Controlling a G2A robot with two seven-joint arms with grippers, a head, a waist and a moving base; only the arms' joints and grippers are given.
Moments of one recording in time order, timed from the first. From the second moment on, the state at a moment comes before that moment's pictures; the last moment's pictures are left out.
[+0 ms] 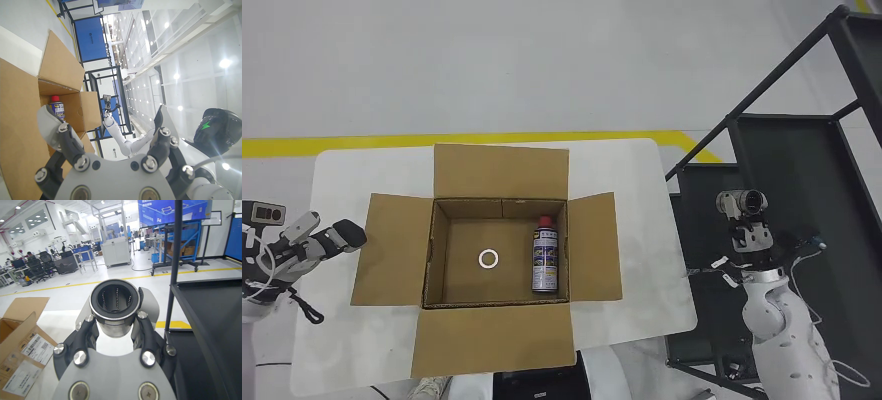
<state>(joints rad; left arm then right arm) 1.61 -0.94 -1.92 -1.63 -0.72 -0.27 -1.16 -1.77 -1.19 1.88 -1.55 -1.00 -0.59 -0.51</state>
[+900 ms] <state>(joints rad) 1.61 -0.94 -1.92 -1.63 -0.72 -0.27 -1.16 -1.68 -1.20 1.66 -1.64 -1.07 -0.59 -0.35</state>
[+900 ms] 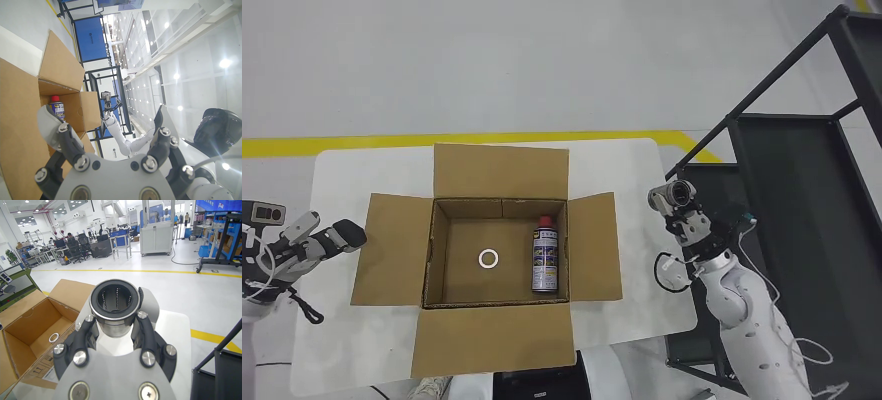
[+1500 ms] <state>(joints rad) 1.61 -0.94 -1.92 -1.63 -0.72 -0.27 -1.16 -1.64 -1.21 1.63 -1.50 -1.06 -0.58 -0.39</state>
